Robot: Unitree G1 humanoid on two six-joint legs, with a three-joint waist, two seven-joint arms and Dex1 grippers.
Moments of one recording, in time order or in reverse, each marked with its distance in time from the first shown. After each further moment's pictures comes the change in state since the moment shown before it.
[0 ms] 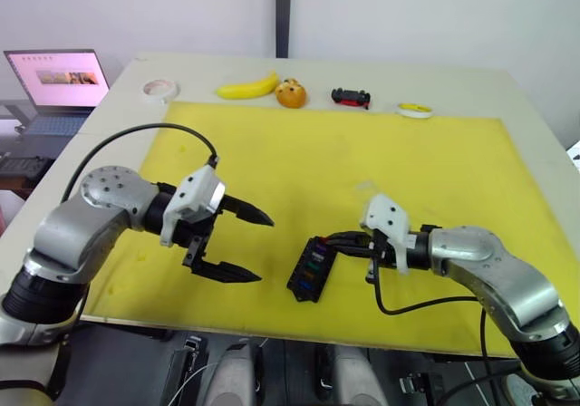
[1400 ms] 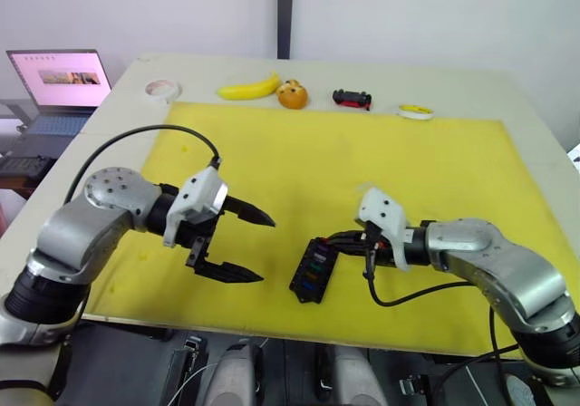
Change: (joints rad) left arm 0.000 -0.003 -0.014 -0.001 0.005 -0.003 0.015; right arm -0.090 -0.015 0.015 -0.069 0.039 0.238 -0.047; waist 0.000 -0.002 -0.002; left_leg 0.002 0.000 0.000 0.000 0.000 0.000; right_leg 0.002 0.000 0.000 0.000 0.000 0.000
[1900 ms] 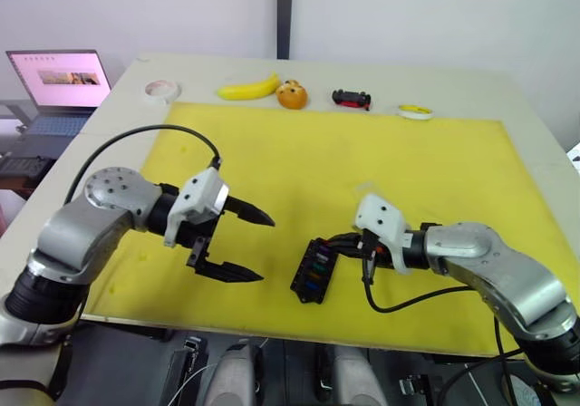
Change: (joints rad) left arm 0.000 -0.002 -0.005 -0.001 0.016 -0.003 0.001; right arm 0.019 -0.022 0.026 -0.032 -0.039 -0.021 -0.021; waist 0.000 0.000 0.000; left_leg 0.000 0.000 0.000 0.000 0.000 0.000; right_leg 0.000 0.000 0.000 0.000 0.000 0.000
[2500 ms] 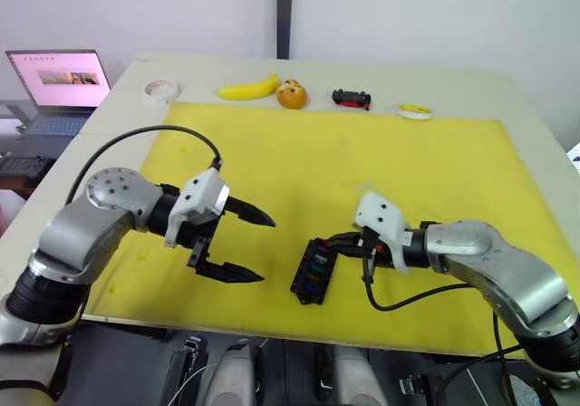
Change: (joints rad) left arm 0.000 -0.002 -0.001 0.000 0.001 0.000 0.000; right arm -0.018 0.001 -0.006 0.000 0.030 0.014 0.002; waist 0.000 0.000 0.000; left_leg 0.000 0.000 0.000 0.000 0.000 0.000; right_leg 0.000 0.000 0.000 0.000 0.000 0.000
